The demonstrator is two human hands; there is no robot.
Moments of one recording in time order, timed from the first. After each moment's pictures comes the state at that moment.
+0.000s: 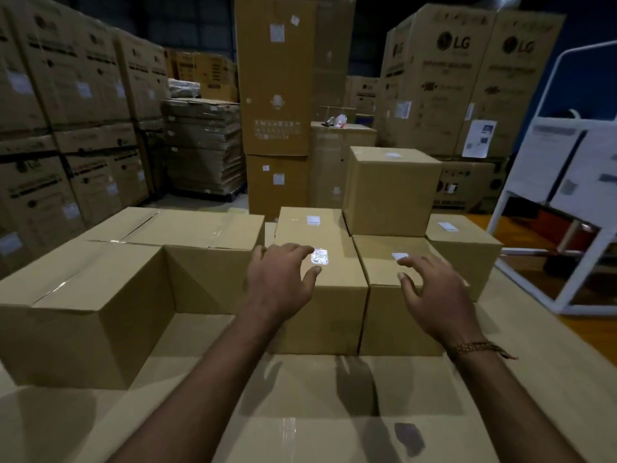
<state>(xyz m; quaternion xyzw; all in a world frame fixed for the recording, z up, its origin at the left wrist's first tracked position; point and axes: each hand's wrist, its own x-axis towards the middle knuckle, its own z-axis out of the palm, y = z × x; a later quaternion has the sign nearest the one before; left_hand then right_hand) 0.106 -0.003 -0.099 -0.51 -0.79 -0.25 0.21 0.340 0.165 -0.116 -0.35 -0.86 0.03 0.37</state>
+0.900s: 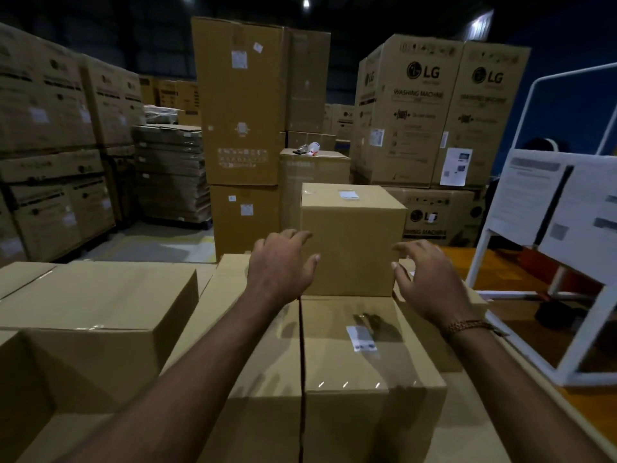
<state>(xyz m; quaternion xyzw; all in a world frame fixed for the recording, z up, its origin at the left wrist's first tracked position) 0.085 0.289 -0.033 -0.51 -0.79 -0.26 0.22 0.315 0.444 -0.047 -0.36 -0.86 0.01 0.37</state>
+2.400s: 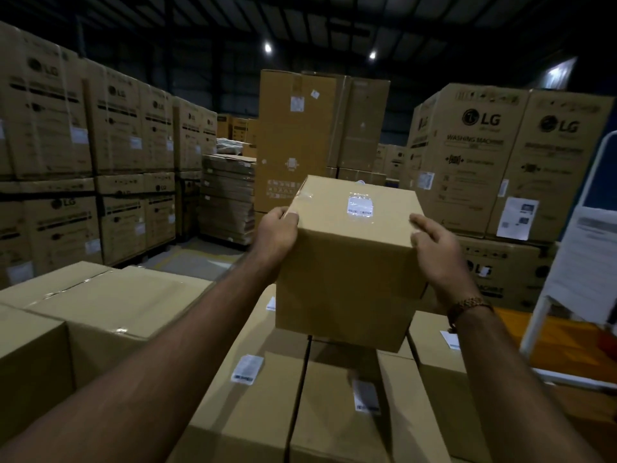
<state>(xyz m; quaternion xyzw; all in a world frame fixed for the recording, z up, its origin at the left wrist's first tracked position) 0.074 0.300 0.067 -0.26 -0.68 -0.68 -0.08 0.272 0.464 0.070 -0.26 -0.75 0.40 0.46</state>
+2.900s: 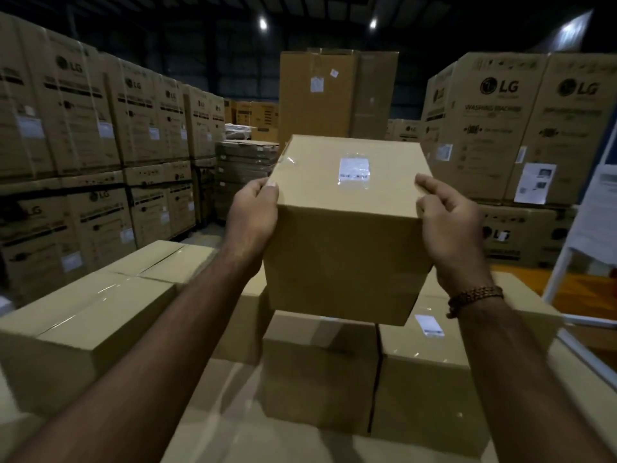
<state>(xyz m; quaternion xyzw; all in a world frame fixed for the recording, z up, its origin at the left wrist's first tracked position) 0.082 0.041 0.060 -0.26 -0.66 -0.71 0.00 0.264 0.207 0.060 -0.23 -0.68 0.42 0.55</state>
